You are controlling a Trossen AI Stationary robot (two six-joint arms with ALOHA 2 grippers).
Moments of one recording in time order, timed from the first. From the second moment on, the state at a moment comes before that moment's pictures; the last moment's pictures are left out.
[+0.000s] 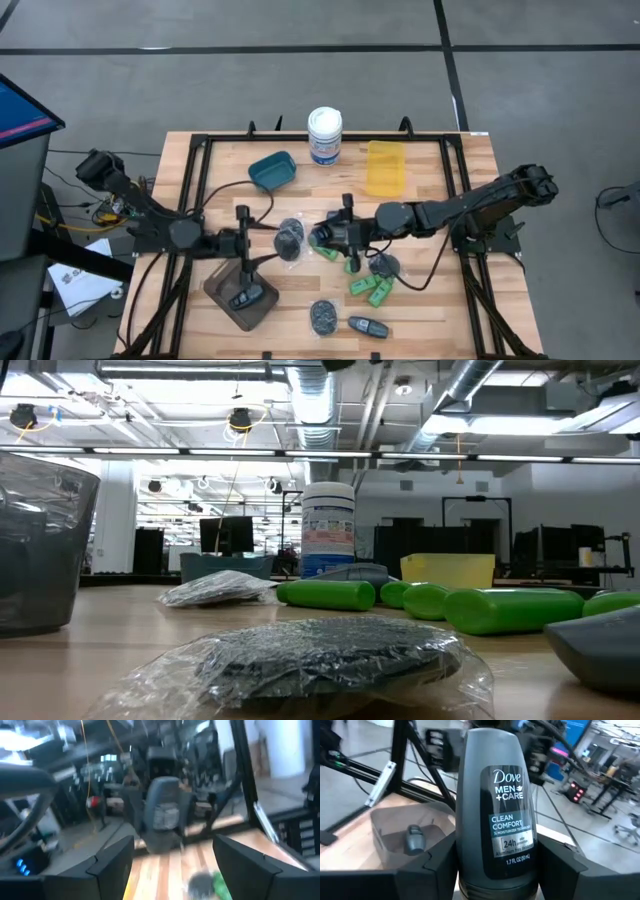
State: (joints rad) left arm -0.56 1.07 0.48 0.76 -0.64 0.38; right arm 0.25 1.49 0.99 0.35 0.18 -0.33
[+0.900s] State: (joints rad) left arm -0.27 1.39 0.63 1.02 -0.14 0.47; right arm 0.25 1.49 0.99 0.34 0.18 -0.32
